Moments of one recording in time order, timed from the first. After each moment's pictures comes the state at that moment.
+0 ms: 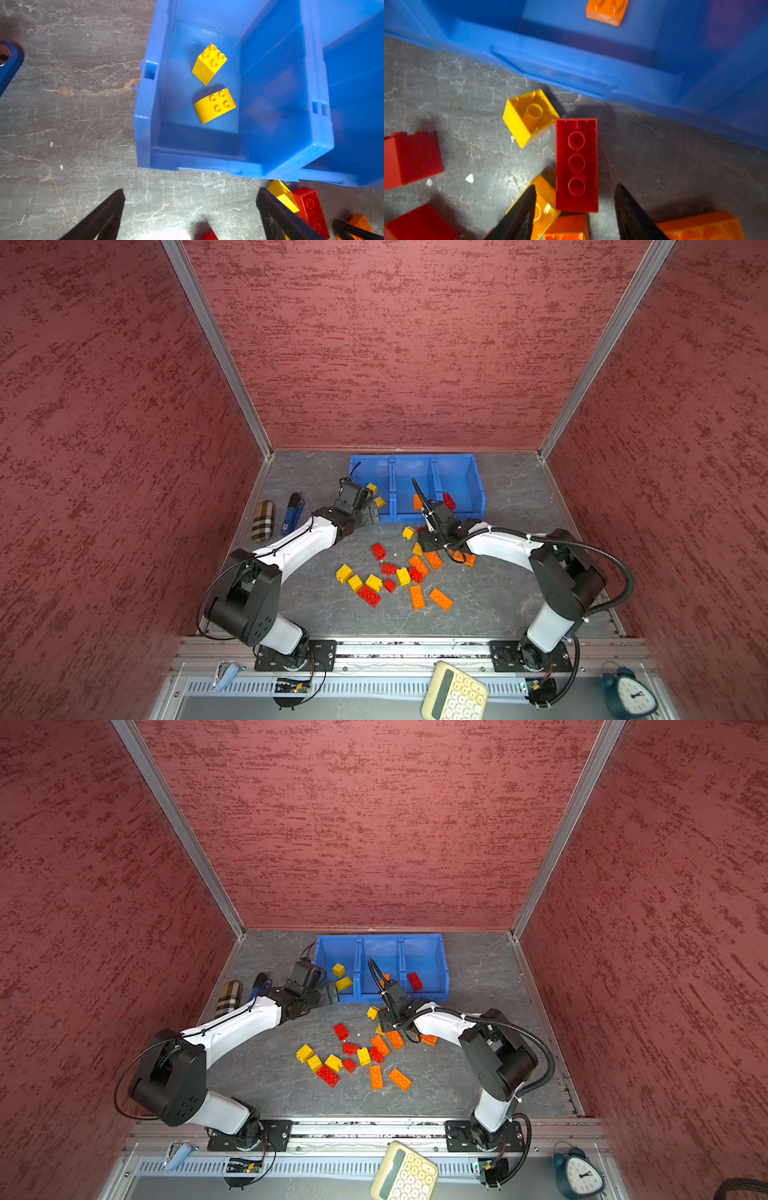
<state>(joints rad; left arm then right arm) -0.46 1.51 0.98 -0.36 -0.20 -0.60 0.67 1.75 1.01 -0.29 0.07 0.40</state>
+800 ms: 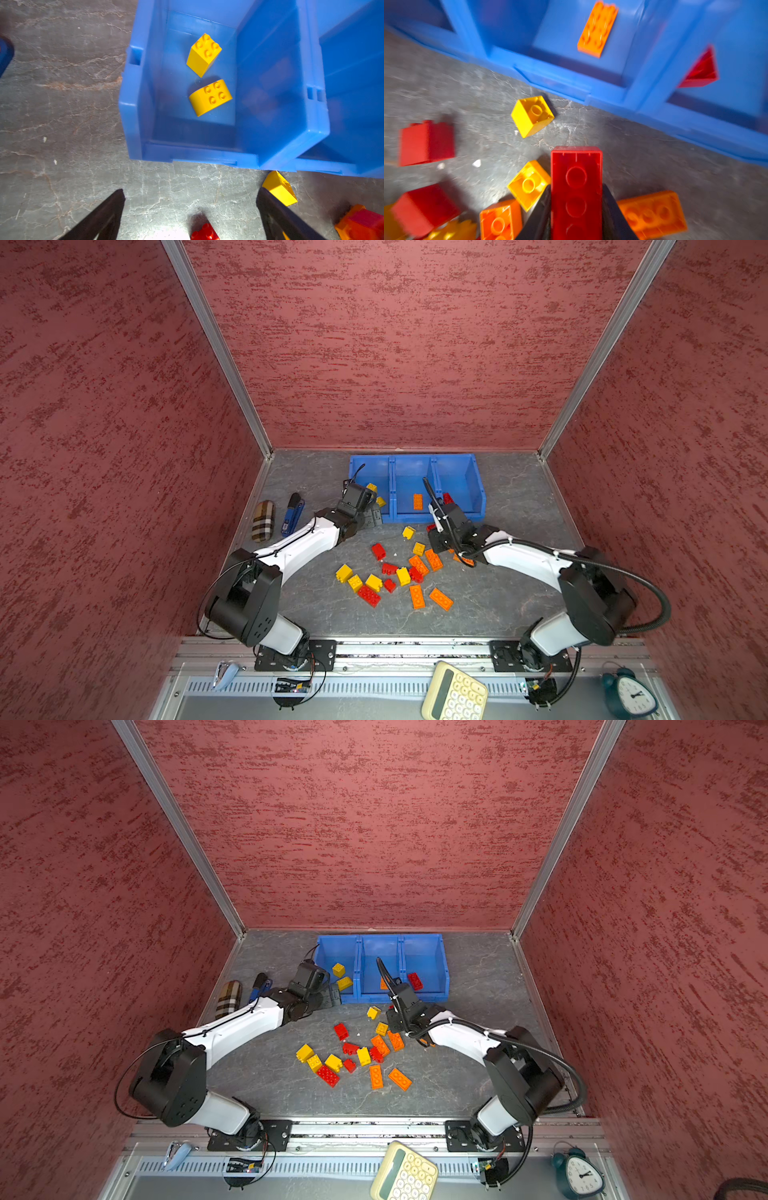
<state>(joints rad) -0.49 1.51 0.98 -0.38 -0.21 -0.60 0.64 1.50 0.87 -0.23 0.09 0.28</state>
